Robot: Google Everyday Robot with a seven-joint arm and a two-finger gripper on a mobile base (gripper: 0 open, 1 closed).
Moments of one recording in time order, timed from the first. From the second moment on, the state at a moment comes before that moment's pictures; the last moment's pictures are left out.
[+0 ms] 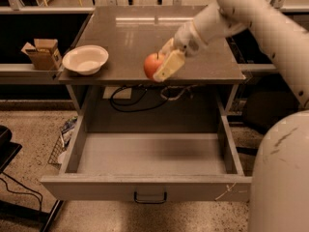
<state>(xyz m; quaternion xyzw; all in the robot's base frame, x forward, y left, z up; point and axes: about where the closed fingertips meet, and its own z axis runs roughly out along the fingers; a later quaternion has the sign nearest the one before) 0.665 -0.022 0.863 -0.61 0.68 0.26 0.30</state>
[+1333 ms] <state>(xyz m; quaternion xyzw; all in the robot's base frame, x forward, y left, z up) 0.765 -0.067 0.918 -0.47 0.79 0.18 0.34</state>
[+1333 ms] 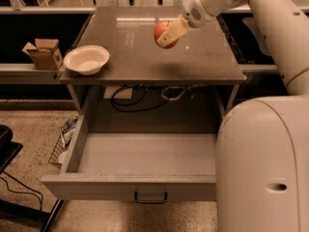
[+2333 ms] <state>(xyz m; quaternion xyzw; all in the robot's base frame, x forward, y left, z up) 0.869 -0.065 0.831 -0.36 0.84 0.12 0.39</state>
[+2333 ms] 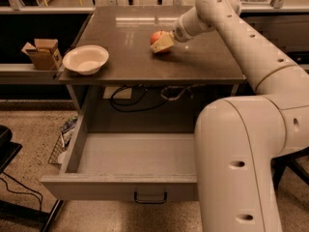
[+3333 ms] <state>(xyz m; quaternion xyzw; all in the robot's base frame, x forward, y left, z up) 0.869 -0.065 0.833 -0.36 0.84 0.12 0.39</state>
